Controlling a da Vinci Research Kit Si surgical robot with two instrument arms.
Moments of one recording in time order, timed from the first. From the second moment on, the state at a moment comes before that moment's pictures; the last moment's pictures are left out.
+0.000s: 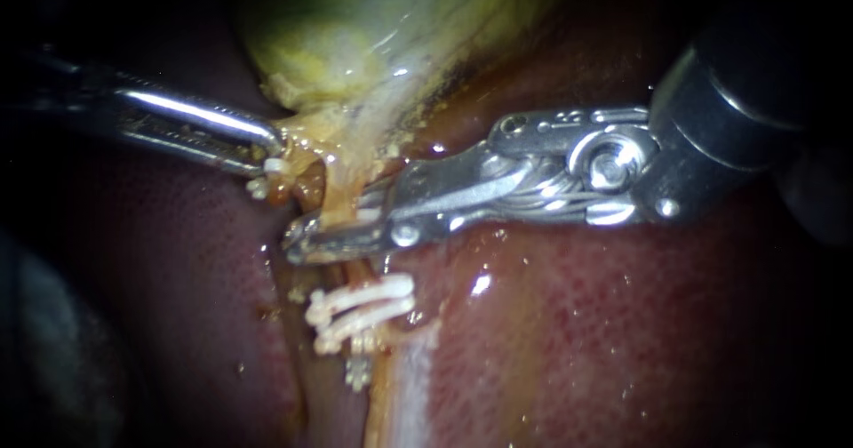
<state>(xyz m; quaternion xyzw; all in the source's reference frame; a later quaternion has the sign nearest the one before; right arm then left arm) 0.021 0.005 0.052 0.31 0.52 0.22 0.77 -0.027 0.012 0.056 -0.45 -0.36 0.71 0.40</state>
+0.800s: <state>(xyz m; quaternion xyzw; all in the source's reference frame) 0.019 0.002 0.058 0.28 0.52 0.16 0.79 -0.027 0.012 0.056 -0.45 -0.36 0.71 0.40</state>
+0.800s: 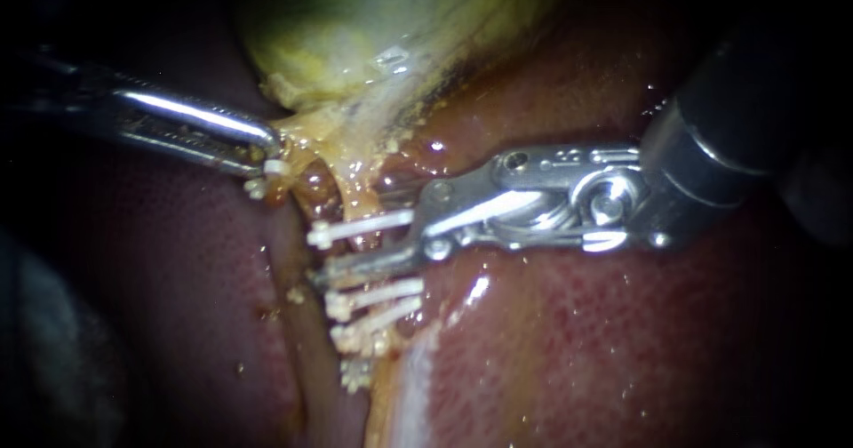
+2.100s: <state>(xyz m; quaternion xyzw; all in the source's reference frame) 0.005 0.002 0.051 0.22 0.55 0.10 0.80 -0.027 0.013 0.057 -0.45 -0.36 0.71 0.40</state>
